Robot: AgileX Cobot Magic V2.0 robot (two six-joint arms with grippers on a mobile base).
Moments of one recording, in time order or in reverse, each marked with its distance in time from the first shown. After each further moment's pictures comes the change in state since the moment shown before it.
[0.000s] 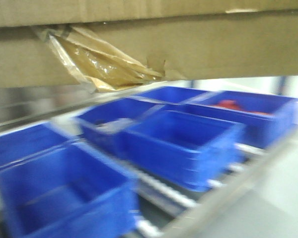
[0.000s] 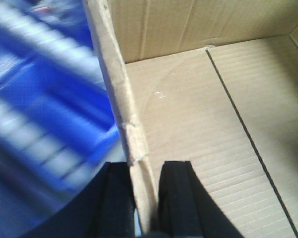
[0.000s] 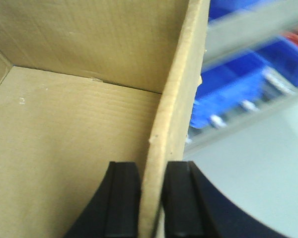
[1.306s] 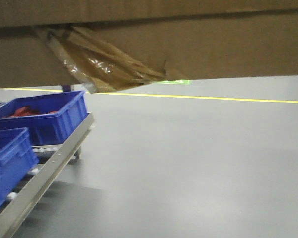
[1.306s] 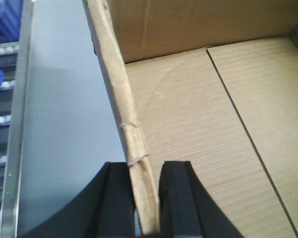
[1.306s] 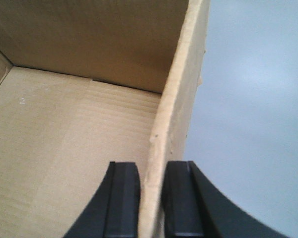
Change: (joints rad) left arm 0.000 0.000 0.000 0.000 0.000 0.000; right arm 0.000 0.000 0.000 0.000 0.000 -0.002
